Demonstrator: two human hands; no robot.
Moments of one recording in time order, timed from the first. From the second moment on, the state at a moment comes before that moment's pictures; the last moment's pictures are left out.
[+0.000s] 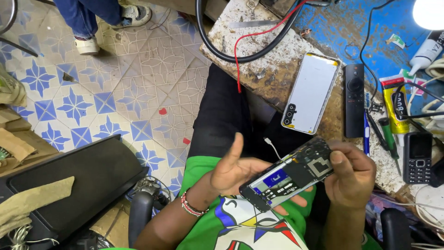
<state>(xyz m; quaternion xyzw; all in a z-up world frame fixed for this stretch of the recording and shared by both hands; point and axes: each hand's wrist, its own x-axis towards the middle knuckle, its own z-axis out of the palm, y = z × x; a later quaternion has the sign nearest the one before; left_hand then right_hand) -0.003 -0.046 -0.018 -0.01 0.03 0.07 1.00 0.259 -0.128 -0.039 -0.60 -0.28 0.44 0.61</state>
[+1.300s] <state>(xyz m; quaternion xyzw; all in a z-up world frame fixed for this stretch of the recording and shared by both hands) 0.021 -0.047 -0.020 -0.13 -0.06 0.14 0.98 0.240 -0.095 0.005 -0.74 -0.57 0.11 0.34</state>
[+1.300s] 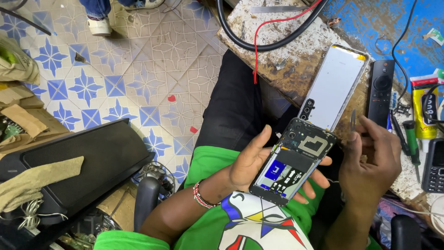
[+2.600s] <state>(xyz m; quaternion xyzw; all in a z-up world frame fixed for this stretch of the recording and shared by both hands) -0.003 0.016 0.008 -0.06 0.06 0.31 0.95 0.317 -0.145 -0.026 -0.82 -0.52 -0.10 0.22</state>
